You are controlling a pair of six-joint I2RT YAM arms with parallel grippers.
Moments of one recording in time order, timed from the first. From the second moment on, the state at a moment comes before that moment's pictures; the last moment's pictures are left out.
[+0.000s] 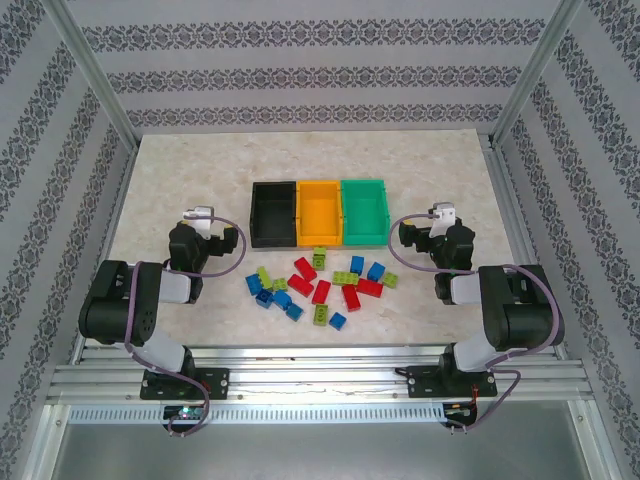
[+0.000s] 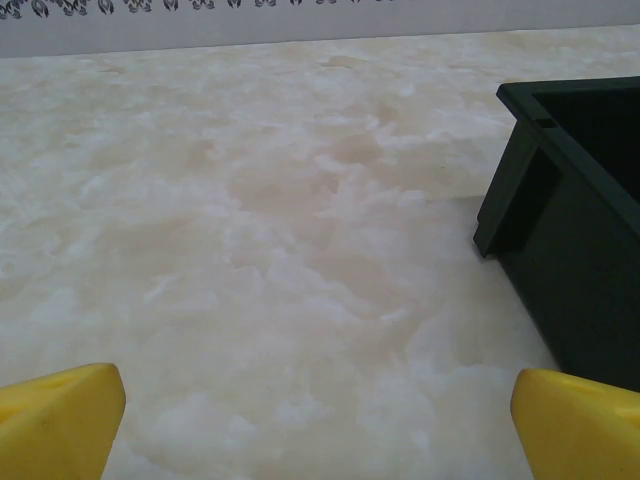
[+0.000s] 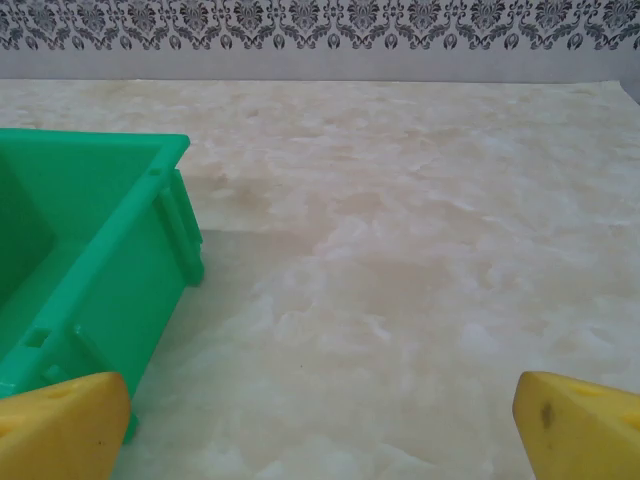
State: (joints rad) left arm 0.01 1.58 0.37 0.87 0.05 0.02; right arm -0.01 1.53 0.33 0.91 -0.15 0.02
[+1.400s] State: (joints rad) left arm 0.01 1.58 0.37 0.87 0.05 0.02; right arm -0.01 1.53 0.33 0.91 -0.15 0.02
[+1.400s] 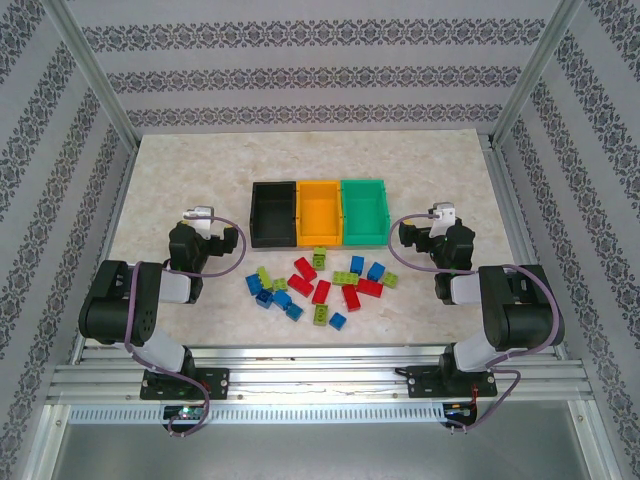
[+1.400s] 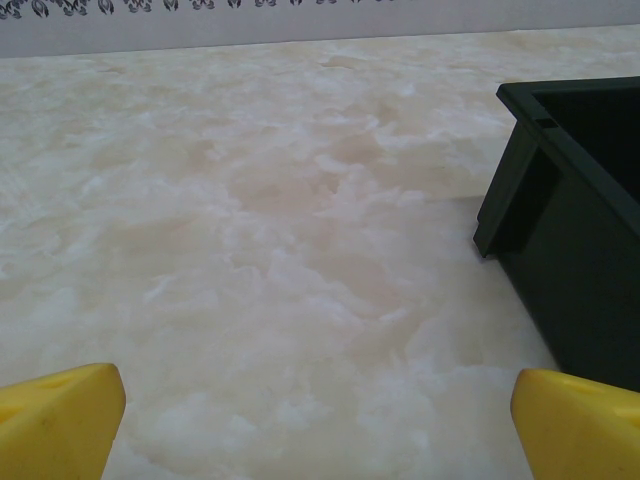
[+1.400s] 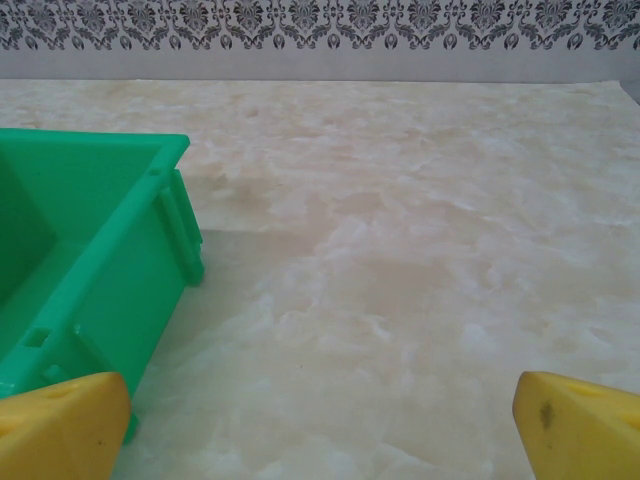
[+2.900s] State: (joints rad) left arm 0.03 1.24 0.91 -0.69 0.22 -0.32; right arm 0.39 1.38 0.87 -0.64 -0.21 0.54
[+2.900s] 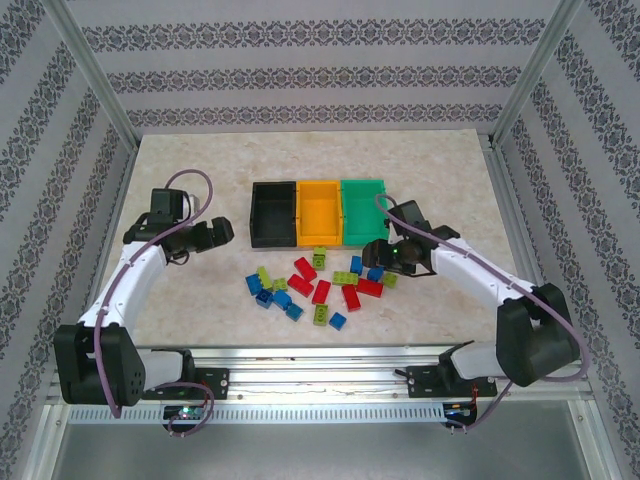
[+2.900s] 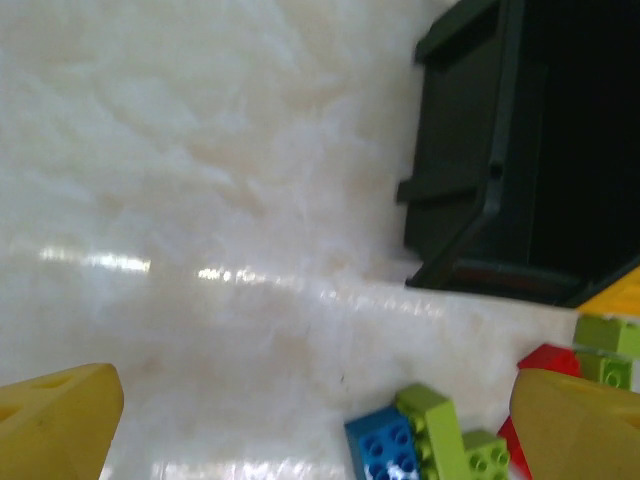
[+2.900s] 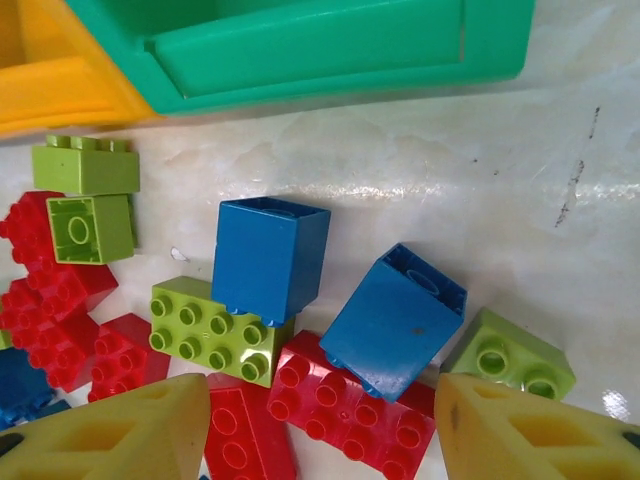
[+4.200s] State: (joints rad) left arm 0.03 1.25 0.76 -0.56 0.37 -0.45; right arm 0.46 1.66 1.11 -0.82 -0.04 0.54
